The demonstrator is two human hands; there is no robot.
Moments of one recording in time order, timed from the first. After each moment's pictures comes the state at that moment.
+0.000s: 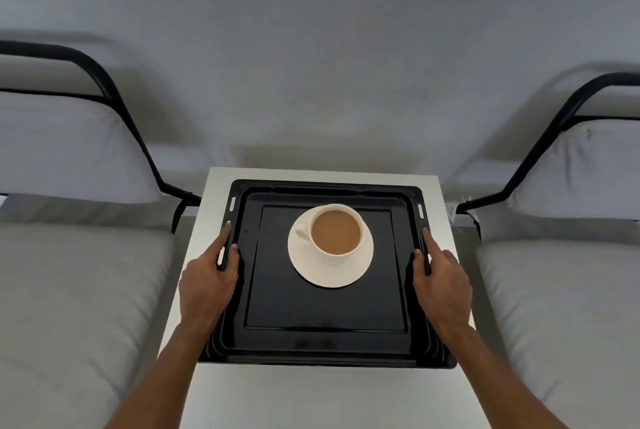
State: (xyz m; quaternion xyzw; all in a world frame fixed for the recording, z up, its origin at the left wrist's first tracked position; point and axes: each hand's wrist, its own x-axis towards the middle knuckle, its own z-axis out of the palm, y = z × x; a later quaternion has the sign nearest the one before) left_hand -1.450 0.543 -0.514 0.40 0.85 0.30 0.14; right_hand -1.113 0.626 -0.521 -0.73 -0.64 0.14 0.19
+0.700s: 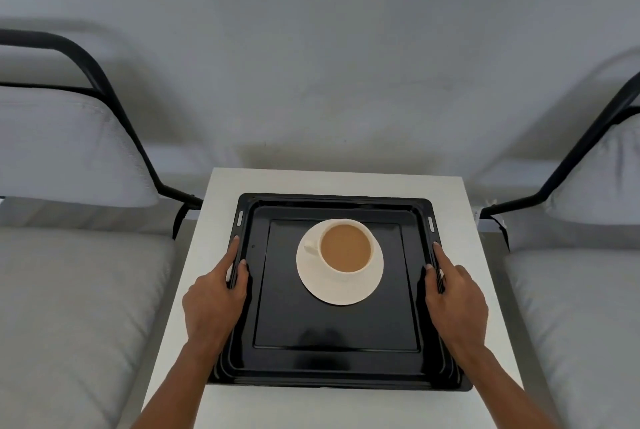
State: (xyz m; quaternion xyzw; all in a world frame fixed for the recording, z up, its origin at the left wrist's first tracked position) left_hand -1.455 0.546 -0.558 0.43 0.86 0.23 0.11; right_hand -1.119 0.632 -0.571 -0.72 -0.64 0.16 0.20
